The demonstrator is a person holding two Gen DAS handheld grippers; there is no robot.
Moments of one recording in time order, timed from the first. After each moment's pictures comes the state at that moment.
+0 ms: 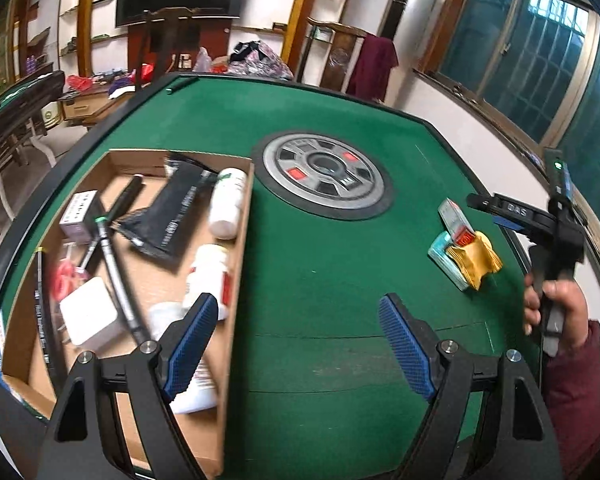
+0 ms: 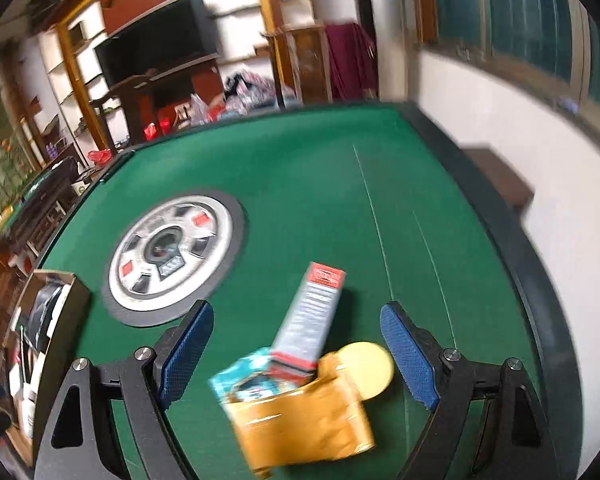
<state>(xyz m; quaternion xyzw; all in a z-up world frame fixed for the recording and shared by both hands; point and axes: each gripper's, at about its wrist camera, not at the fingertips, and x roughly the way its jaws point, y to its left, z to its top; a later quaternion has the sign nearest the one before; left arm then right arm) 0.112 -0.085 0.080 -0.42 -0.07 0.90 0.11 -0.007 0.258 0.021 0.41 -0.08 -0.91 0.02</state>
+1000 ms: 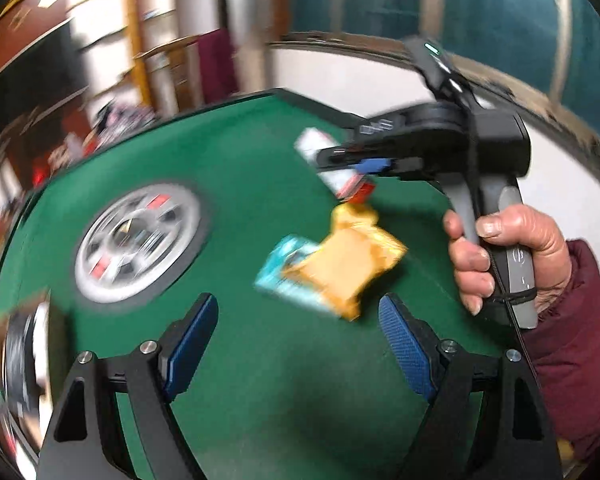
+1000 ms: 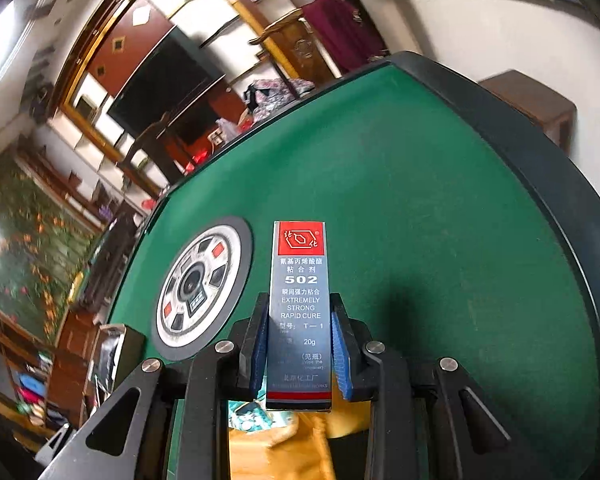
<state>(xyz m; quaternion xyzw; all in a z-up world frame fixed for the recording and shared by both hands) 0.078 0.128 0.068 -0.37 0.15 0.87 0.30 -0.022 0.343 -0.004 0.39 -0.26 -0.88 0.10</state>
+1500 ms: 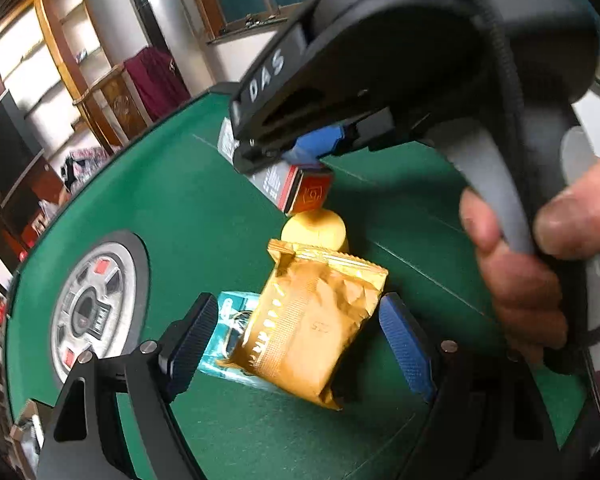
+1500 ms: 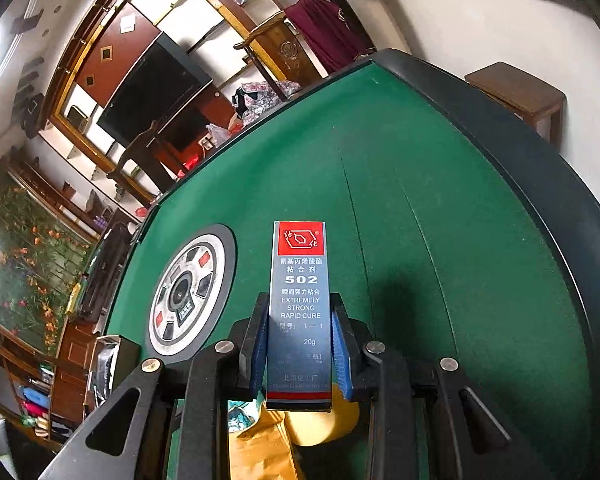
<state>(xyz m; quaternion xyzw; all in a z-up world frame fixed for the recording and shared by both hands) 0.044 0.193 0.024 -0.36 0.26 0.83 0.33 -0.023 0.350 -0.005 0.39 -0.27 -0.87 0.09</state>
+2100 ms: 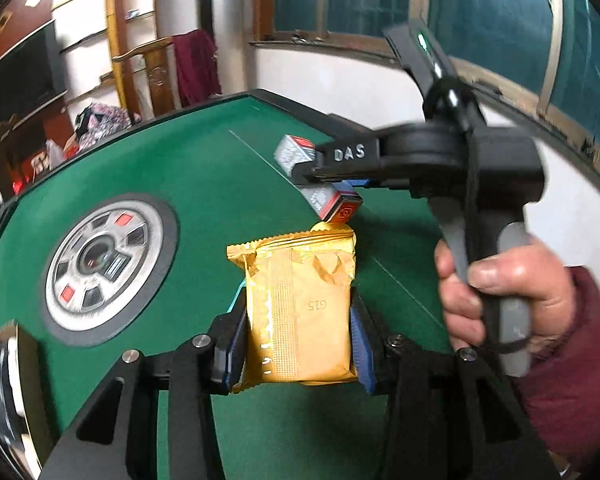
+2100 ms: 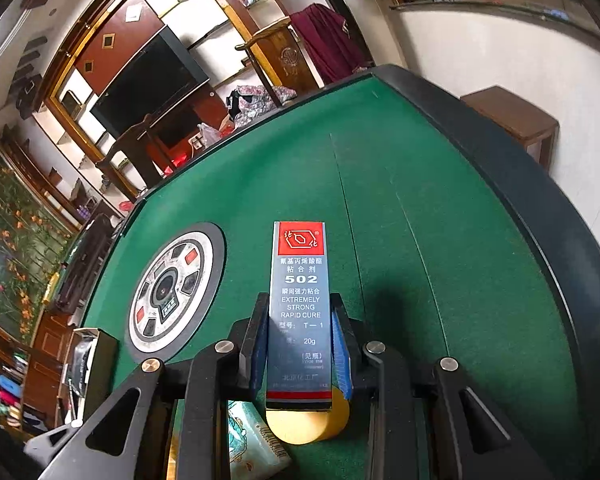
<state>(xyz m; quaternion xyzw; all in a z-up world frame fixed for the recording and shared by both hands) 0.060 0.133 0.066 -0.37 0.12 0.86 0.32 -0.020 0.340 -0.002 0.39 -0.22 -0.89 0.07</state>
